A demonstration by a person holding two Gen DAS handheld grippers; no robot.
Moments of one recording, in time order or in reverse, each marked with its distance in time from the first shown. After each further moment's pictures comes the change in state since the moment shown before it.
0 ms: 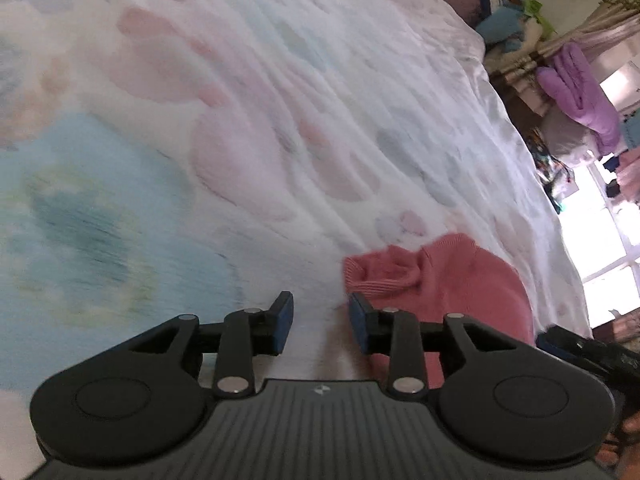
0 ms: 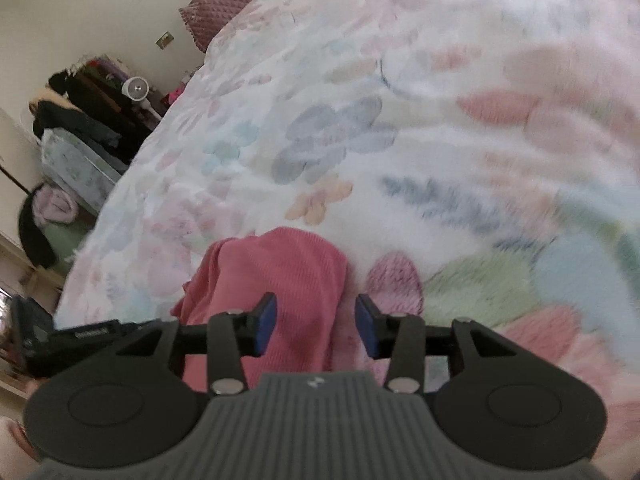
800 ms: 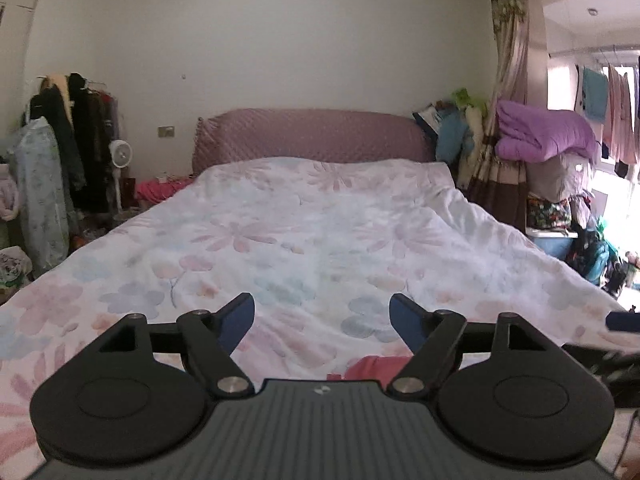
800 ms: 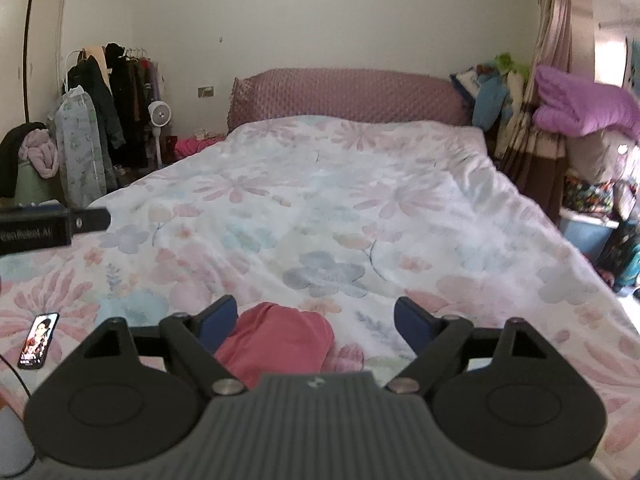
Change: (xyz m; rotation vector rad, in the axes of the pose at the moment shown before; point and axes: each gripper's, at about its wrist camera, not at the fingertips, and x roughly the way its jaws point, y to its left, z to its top) left arm -0.233 -0.203 -0.128 0.450 -0.635 0.276; right arm -0.232 0.156 -0.104 -0.480 -0.410 -0.272
